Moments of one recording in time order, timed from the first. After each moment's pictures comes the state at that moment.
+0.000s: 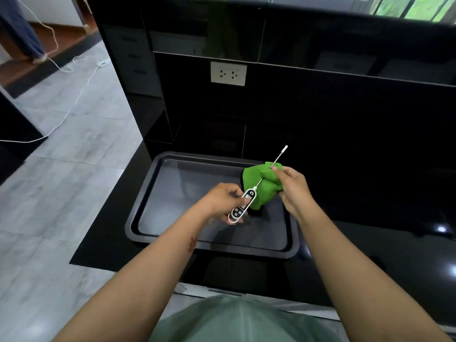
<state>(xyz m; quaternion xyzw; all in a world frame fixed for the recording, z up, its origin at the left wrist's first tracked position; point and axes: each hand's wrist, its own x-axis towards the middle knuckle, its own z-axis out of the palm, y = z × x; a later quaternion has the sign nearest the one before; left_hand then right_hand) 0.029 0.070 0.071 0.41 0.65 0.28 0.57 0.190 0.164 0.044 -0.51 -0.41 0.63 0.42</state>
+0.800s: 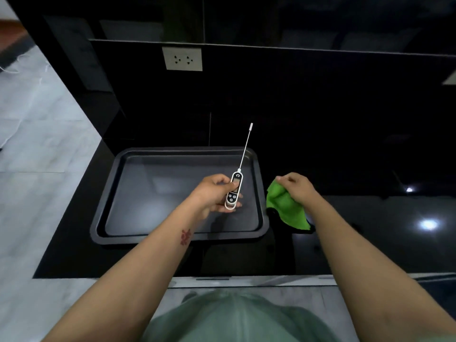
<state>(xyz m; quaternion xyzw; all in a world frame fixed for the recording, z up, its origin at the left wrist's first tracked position) 0.085 0.078 0.064 0.33 0.60 0.35 0.64 0.314 0.157 0.019 -0.68 -0.55 0.45 0.19</state>
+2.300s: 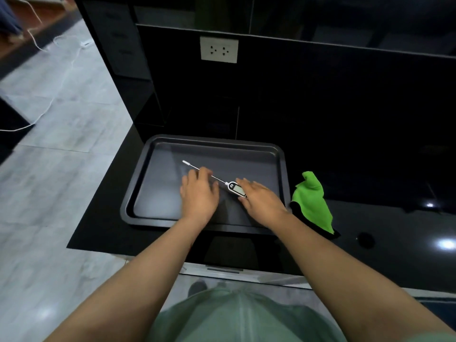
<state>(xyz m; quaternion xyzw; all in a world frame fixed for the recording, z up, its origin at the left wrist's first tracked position) 0.024 0.043 0.009 0.50 0.82 0.26 0.11 0.186 0.098 0.003 -0.44 -0.88 0.18 0.02</state>
